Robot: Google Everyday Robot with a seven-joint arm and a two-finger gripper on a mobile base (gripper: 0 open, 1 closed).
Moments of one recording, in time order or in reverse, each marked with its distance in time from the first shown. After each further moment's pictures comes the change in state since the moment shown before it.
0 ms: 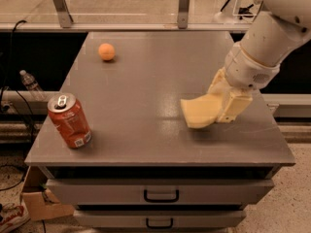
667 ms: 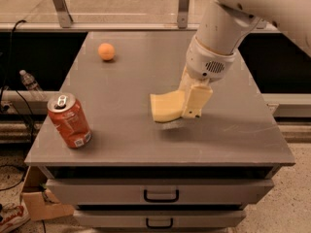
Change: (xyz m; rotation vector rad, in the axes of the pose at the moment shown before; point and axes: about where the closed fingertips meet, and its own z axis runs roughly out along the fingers) arm -0.080 -0.017 0.013 -0.074 0.006 0.119
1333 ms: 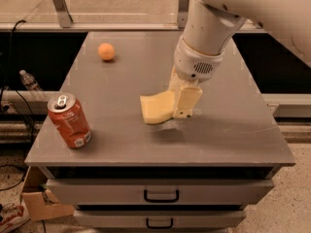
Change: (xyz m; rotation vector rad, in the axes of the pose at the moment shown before) arm -0.020 0.001 0.003 0.012 0.013 -0.069
